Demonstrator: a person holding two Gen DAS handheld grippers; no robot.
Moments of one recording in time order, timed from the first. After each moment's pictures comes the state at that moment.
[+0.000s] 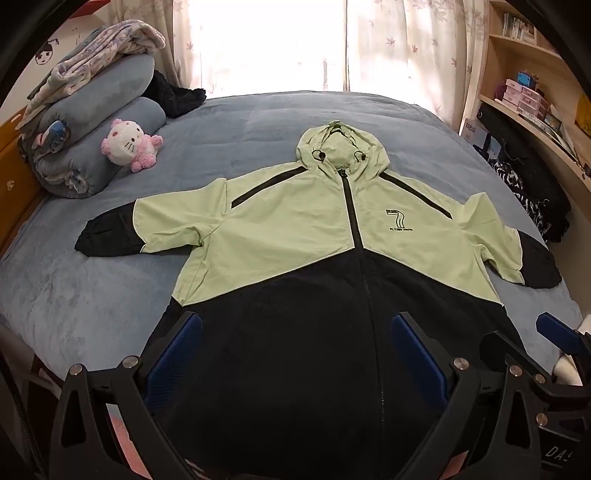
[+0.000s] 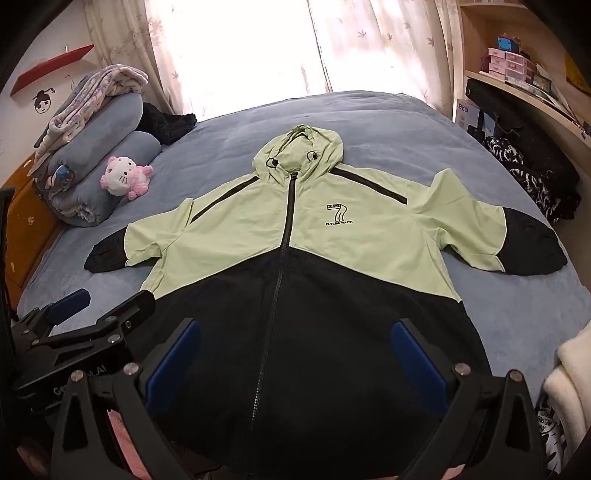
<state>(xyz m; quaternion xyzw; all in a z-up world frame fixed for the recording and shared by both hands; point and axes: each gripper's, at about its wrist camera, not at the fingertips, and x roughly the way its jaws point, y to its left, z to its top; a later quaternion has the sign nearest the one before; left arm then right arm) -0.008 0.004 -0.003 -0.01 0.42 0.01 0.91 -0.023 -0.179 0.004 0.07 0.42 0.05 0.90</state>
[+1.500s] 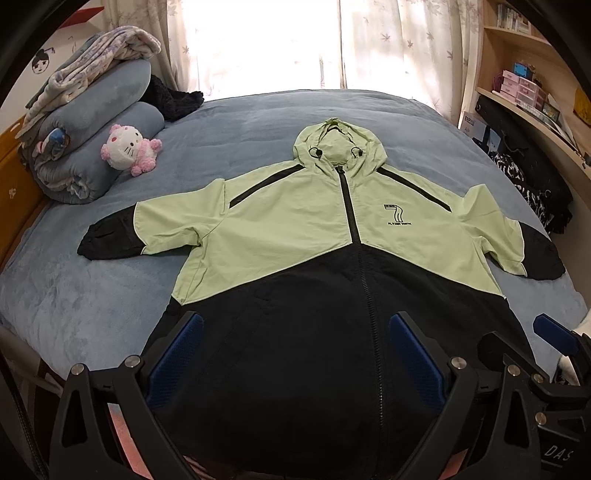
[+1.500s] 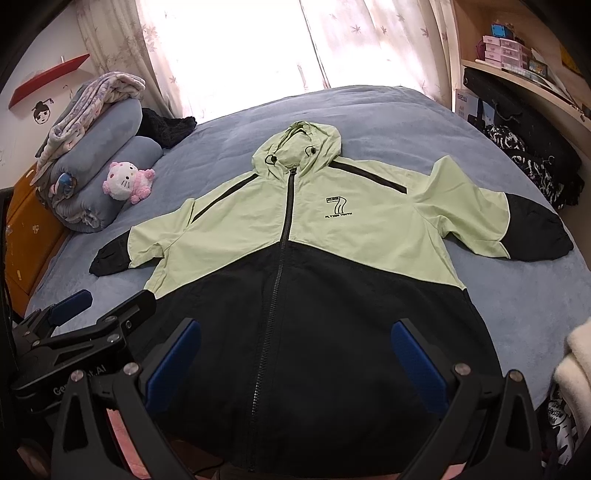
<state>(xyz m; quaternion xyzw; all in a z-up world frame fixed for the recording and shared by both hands) -0.012 -0.006 -0.003 0.01 0.43 0.01 0.90 -0.033 -0.192 -0.005 0.09 0.42 0.06 0.90</state>
